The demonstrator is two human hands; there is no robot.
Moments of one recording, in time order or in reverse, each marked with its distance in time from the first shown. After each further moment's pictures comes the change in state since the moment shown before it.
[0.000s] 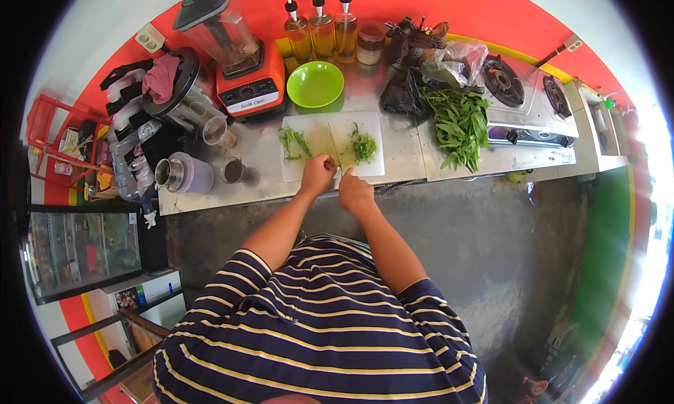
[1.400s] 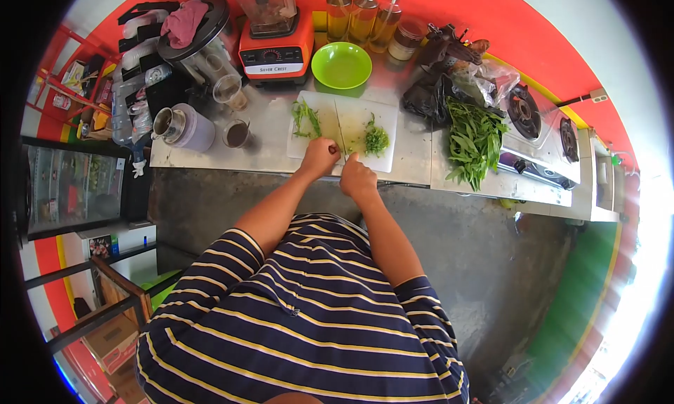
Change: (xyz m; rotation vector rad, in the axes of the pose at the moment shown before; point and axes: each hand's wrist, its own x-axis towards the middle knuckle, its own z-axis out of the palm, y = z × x) left_hand -0.004 -0.010 -0.011 -0.003 0.004 -0.043; right_hand 0.016 -0.004 0.004 -0.082 0.019 -0.071
